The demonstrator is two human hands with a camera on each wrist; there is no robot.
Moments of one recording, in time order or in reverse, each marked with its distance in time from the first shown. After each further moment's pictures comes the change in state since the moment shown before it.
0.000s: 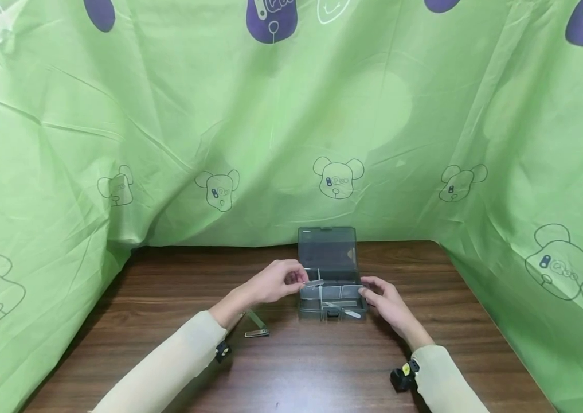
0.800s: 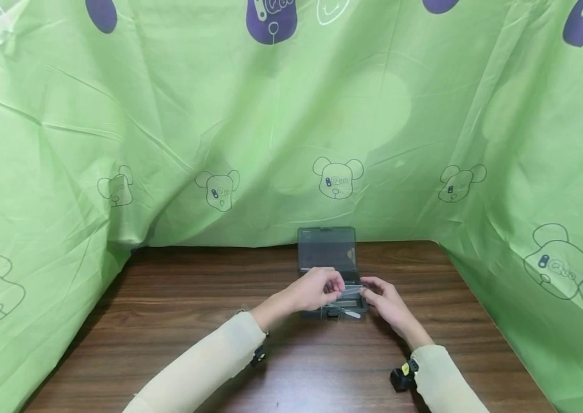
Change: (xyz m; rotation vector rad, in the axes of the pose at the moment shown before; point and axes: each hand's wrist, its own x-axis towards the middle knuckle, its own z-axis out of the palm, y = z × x) left_hand 0.051 0.042 0.057 0.061 -0.019 0.054; right_hand -0.001 -0.002 -0.001 0.004 0.001 -0.002
